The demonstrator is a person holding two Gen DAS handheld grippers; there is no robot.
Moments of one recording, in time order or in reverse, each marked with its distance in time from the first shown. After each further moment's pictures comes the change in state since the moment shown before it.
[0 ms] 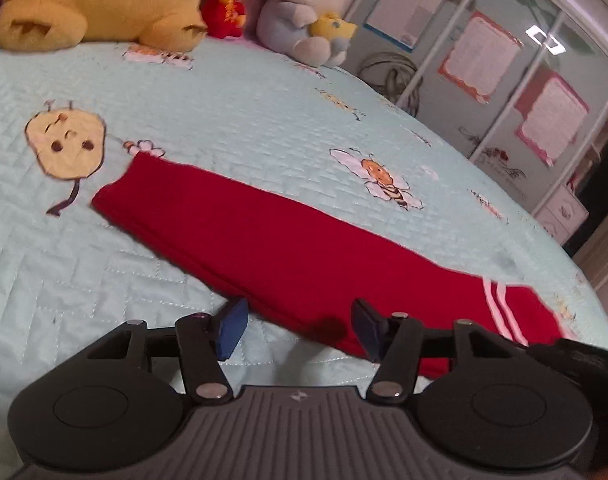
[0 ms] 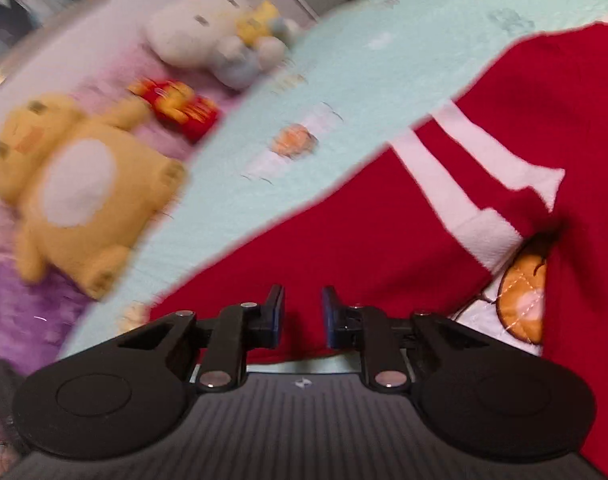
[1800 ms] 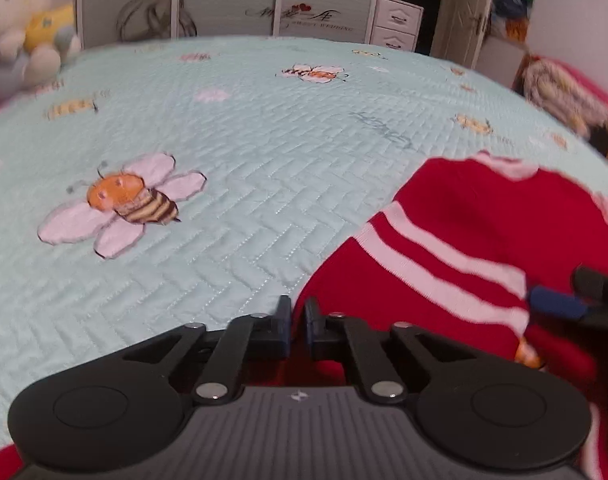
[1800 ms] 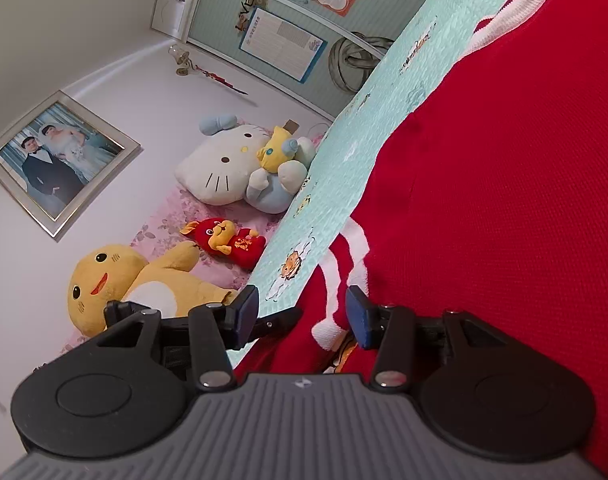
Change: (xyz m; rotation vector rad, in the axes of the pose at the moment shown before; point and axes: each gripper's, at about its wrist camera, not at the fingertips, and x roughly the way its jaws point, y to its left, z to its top) left arm 0.142 -0.148 0.032 0.778 0.252 -0.298; right arm -0.069 -0.129 -0.003 0.241 -0.297 0.234
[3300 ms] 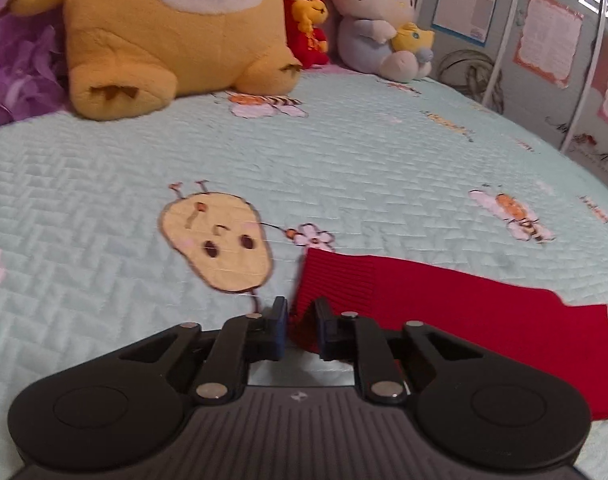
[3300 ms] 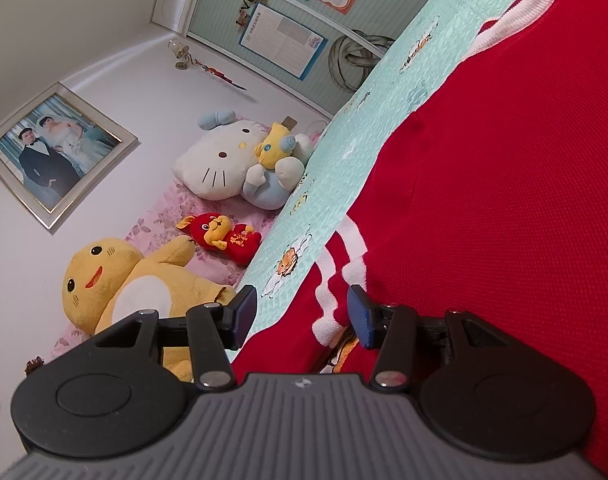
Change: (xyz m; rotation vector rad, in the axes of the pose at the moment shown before) left arm -0.154 0.116 -0.133 -0.628 -0.115 0.668; right arm 0.000 0.002 -0.002 -0.018 0.009 -0.012
